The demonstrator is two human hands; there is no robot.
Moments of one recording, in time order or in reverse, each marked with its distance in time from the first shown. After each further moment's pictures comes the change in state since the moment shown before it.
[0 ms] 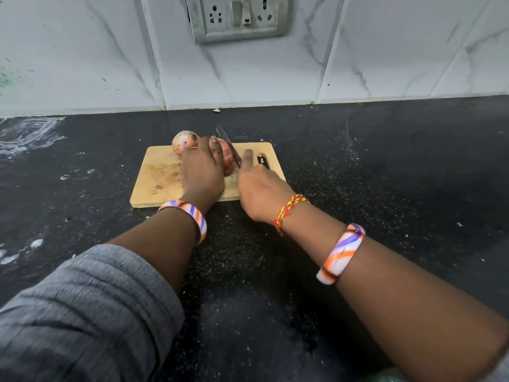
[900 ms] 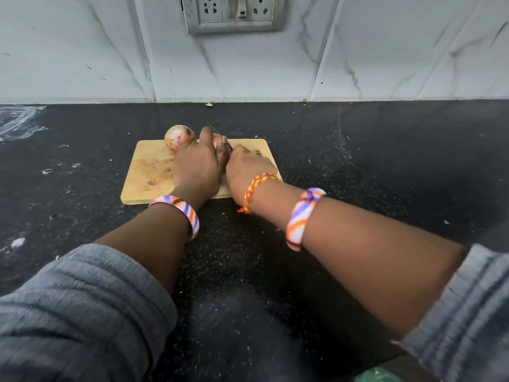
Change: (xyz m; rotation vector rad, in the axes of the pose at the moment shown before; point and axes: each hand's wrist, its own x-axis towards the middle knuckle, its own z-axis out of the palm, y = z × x) left_hand 0.001 0.002 -0.007 0.251 -0.140 0.147; right_hand 0.025 -0.014 0.002 -0.092 0.099 0.185
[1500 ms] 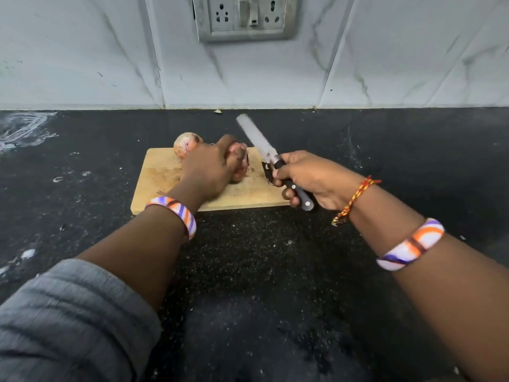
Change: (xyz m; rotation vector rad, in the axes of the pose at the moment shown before) left_hand 0.018 -0.009 -0.006 -0.041 -0.109 0.174; right_hand 0.004 0.055 -0.033 0.910 -0.387 0.180
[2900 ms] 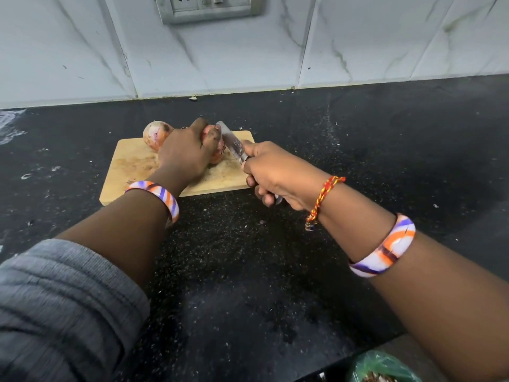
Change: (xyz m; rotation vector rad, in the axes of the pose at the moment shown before) left_hand 0.005 0.015 0.008 0.021 0.027 -0.074; right_hand -0.033 0.012 0.006 0.012 -0.025 -0.107
